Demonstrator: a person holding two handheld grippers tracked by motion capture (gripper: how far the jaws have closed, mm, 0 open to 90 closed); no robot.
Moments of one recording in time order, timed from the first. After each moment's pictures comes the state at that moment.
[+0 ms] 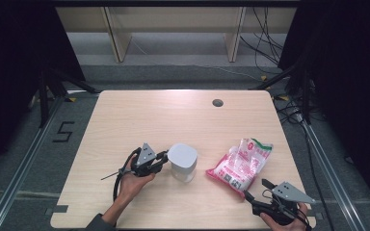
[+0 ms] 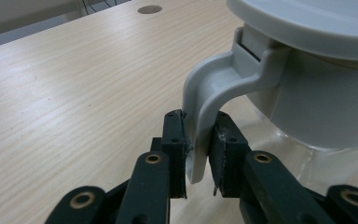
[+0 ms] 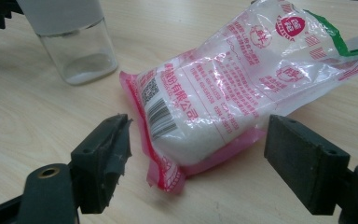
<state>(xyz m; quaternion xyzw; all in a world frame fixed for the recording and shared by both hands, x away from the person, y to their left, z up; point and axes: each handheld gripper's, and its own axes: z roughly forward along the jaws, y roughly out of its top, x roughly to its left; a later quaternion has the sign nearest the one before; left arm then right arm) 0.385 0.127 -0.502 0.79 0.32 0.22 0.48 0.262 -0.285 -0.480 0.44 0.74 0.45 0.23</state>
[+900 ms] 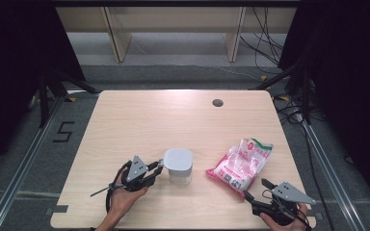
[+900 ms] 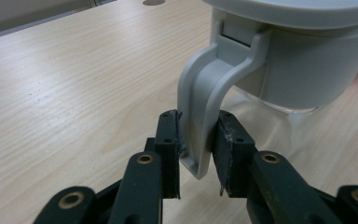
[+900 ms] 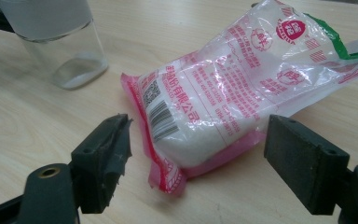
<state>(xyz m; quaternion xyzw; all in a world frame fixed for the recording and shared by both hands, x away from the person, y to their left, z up) 0.341 0.143 -0.504 0.78 0.33 0.23 0.48 0.262 -0.284 -0.479 0.43 0.74 0.46 0.24</state>
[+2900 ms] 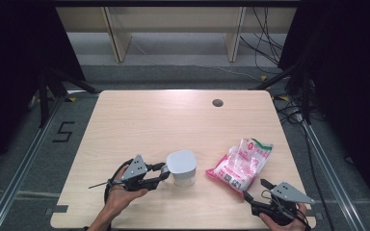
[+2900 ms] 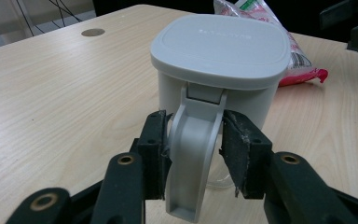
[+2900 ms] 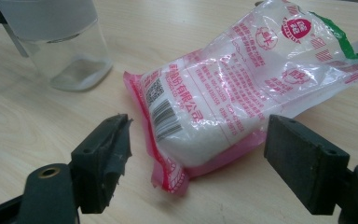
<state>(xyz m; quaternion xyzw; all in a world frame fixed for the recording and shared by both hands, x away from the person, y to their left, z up) 0.345 0.143 -0.486 0.79 0.24 0.15 0.54 0.259 -0.281 -0.479 0.45 0.74 0.45 0.22</state>
